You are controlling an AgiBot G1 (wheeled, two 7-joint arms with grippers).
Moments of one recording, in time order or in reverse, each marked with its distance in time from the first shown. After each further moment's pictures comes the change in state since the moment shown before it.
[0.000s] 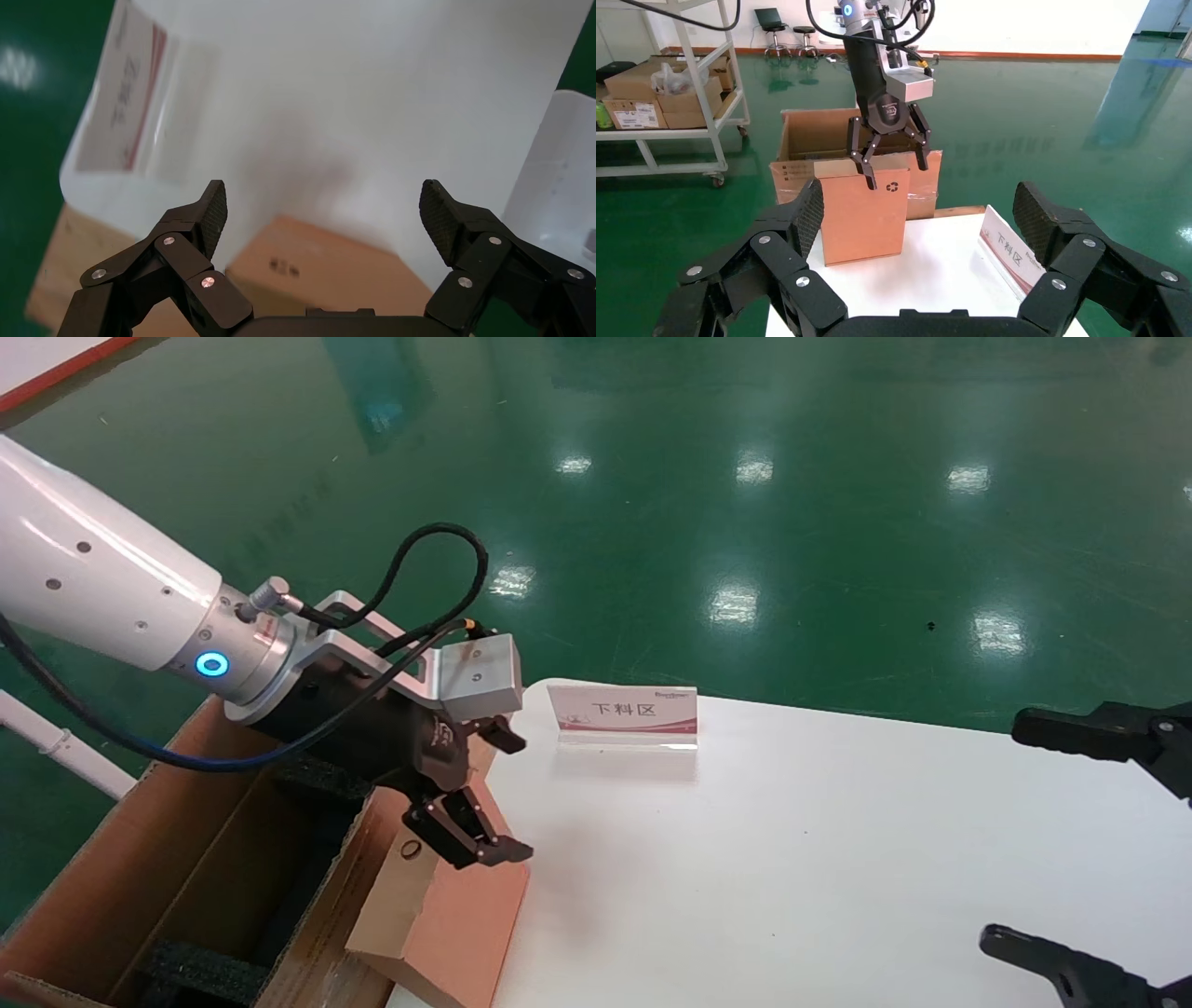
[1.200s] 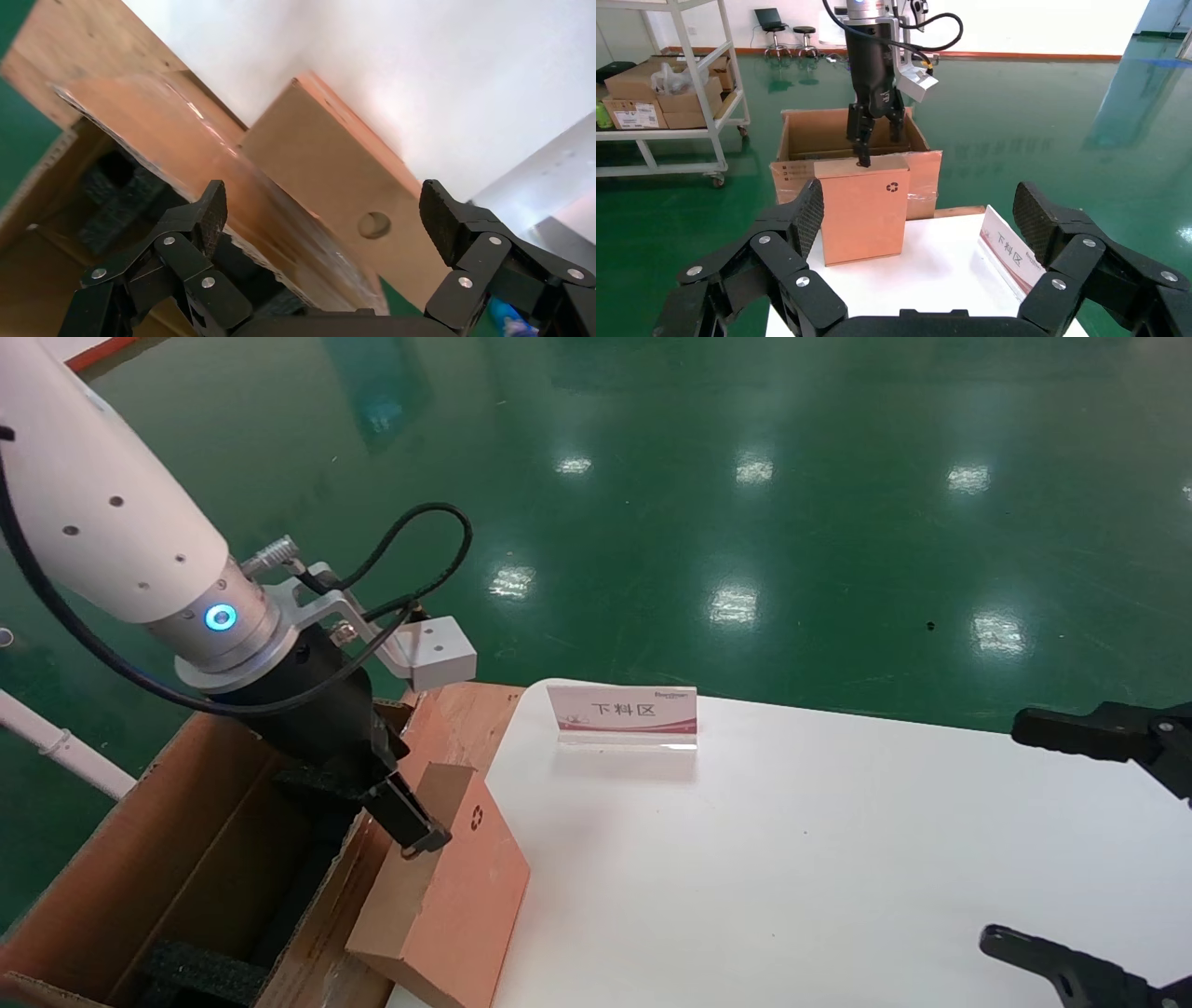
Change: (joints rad) left arm -0.455 0.101 0.683 0.002 -0.025 -0.037 -0.536; right arm 0.001 0.001 -0.003 0.000 0.002 0.001 -0.001
